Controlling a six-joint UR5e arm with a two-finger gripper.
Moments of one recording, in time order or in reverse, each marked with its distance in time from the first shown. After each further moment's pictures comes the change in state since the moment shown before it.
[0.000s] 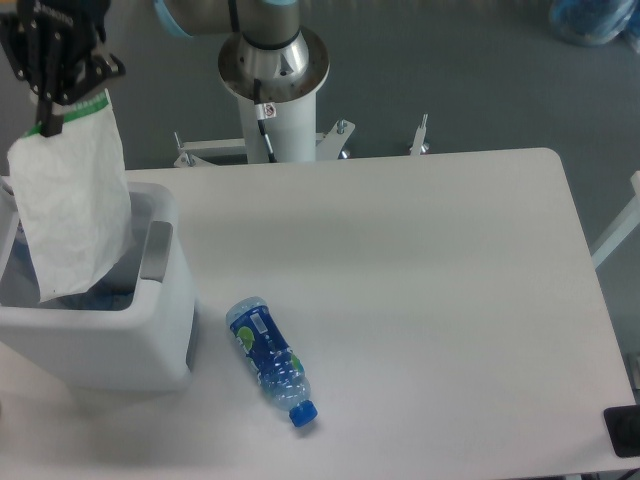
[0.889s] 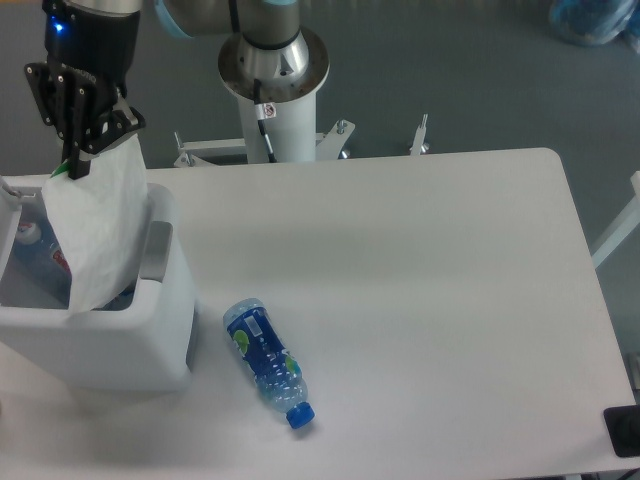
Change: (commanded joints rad) arm 0.009 -0.040 0.018 0.020 0.000 0.061
